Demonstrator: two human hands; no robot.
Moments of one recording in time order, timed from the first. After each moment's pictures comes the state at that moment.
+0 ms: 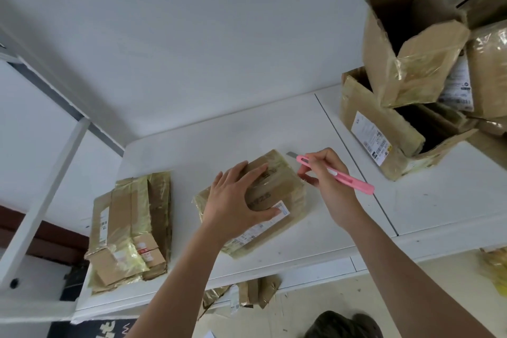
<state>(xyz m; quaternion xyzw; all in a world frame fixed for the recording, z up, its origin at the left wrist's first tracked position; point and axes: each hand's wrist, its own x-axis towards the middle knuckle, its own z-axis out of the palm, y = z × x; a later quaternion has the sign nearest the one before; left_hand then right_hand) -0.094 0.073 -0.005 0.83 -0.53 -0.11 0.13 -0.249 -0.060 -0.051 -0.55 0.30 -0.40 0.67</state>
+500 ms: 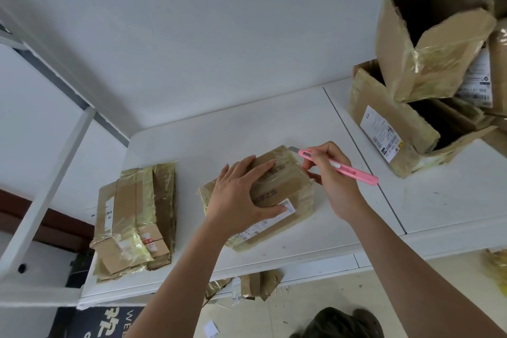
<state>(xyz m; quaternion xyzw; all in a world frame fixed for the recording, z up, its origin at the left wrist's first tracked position) -0.092 0.078 -0.009 0.82 -0.55 -0.11 0.14 -0.239 -0.059 -0.048 -0.56 0.31 -0.38 0.67</state>
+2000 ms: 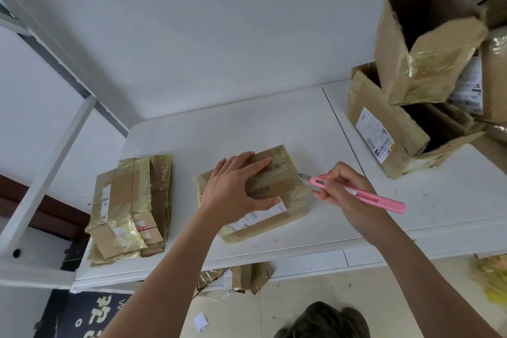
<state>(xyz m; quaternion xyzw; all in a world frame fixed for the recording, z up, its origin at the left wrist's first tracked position) -0.099 0.077 -0.001 0.83 -0.53 -0.12 0.12 -0.304 -0.050 -0.048 -0.64 0.27 -0.30 0.66</state>
